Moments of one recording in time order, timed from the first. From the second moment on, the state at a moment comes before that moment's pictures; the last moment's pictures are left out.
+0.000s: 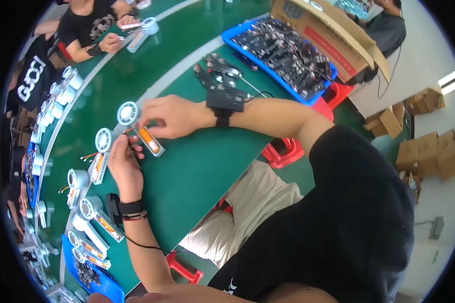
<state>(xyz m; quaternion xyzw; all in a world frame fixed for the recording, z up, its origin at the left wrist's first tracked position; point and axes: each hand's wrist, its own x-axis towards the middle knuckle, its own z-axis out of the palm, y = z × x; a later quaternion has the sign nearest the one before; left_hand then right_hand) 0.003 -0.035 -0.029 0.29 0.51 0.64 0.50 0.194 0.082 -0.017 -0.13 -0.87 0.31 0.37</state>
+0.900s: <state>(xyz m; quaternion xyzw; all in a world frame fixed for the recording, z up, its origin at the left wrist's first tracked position) 0.005 -0.039 -0.019 0.65 0.57 0.47 0.17 0.188 0.077 -0.014 -0.20 -0.71 0.61 0.28</state>
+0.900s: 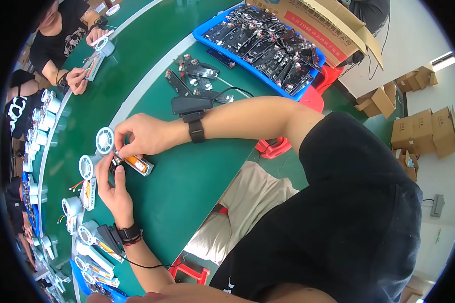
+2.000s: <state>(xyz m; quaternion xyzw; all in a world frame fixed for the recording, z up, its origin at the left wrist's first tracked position) 0.029 -0.047 -0.008 0.71 0.60 0.34 -0.09 0.192 0.085 -0.009 -0.16 -0.69 0.65 0.27</state>
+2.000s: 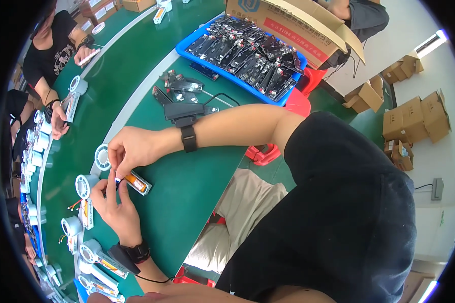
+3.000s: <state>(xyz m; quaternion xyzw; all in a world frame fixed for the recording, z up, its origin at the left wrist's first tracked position) 0.048 -0.044 -0.019 0.39 0.54 0.62 0.42 0.192 0.088 -0.009 -0.10 -0.86 0.36 0.35</state>
